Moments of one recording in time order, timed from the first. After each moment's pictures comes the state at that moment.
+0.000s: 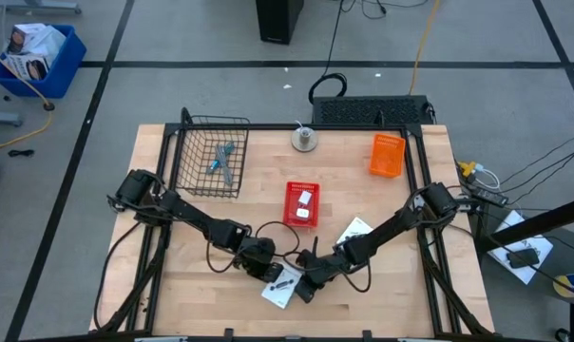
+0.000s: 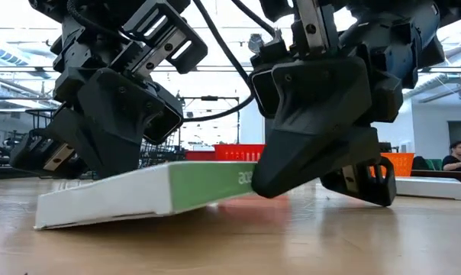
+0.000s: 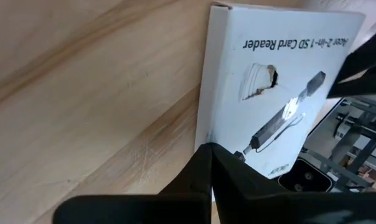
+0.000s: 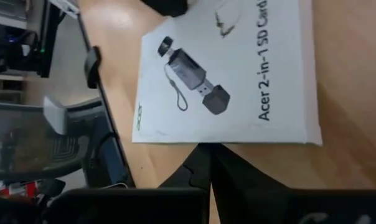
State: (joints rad) left arm -0.34 1.89 0.94 0.03 0.33 -1.52; right arm 0.42 2.01 1.02 0.32 -0.04 1.25
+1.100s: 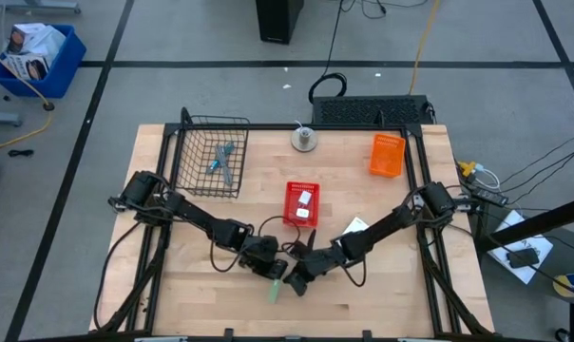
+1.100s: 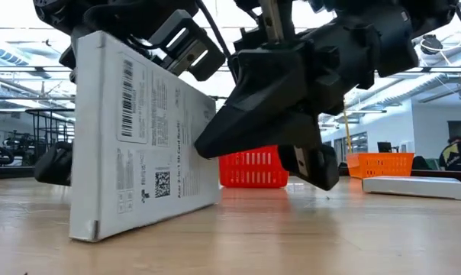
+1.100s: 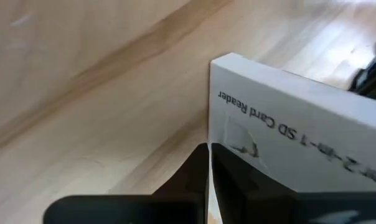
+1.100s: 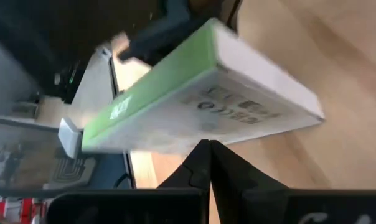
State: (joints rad) left arm -0.33 1.90 0.94 0.11 0.30 -1.53; right arm 0.40 2.01 1.03 0.42 0.00 1.16
